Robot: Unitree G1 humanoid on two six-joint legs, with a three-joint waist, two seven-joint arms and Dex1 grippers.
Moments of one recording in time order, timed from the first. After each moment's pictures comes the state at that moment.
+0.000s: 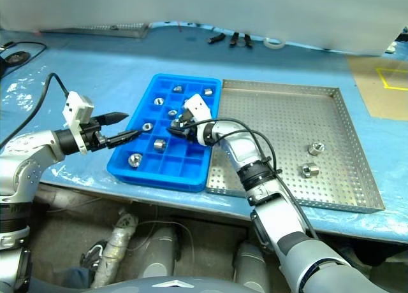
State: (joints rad) left arm -0.36 0.73 0.20 -0.12 -0.53 0.64 -0.91; right arm -0.82 -0.07 0.22 0.47 0.15 0.42 0.72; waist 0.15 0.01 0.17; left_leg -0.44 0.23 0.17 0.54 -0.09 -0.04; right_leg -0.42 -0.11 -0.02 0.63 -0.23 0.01
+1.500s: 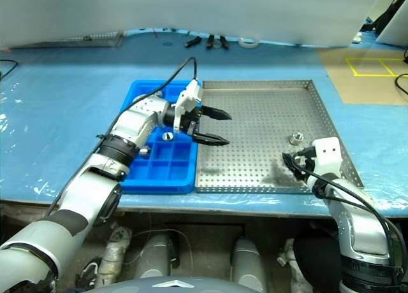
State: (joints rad) left arm -1.02 0.22 -0.23 0.65 -0.27 0.20 -1.42; right arm 0.00 -0.47 -0.34 -0.32 0.28 0.73 0.39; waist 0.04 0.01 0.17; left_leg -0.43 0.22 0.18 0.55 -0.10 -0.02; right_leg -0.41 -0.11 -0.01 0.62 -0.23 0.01
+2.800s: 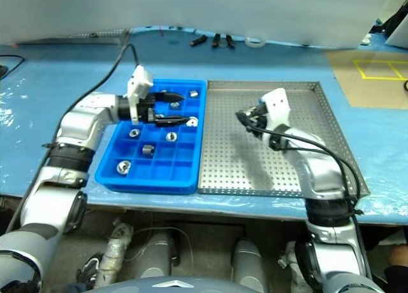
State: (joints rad) left arm -0.82 0.51 -0.03 0.33 -0.31 0.39 -1.22; right arm -0.52 -0.41 -0.01 -0.11 0.32 0.69 0.52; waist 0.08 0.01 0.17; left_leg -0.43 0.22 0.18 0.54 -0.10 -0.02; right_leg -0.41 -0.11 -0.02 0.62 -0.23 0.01
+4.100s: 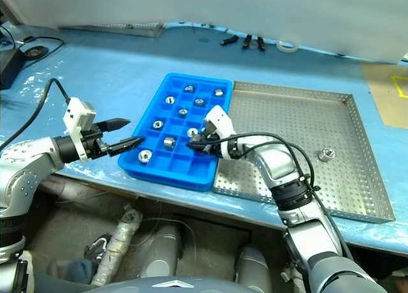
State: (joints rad) left arm -0.28 0.73 0.23 -0.30 -0.57 0.76 -0.84; right arm -0.64 -0.33 0.23 0.01 0.29 0.76 0.78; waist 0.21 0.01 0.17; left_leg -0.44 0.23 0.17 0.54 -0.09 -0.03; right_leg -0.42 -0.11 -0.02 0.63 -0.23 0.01
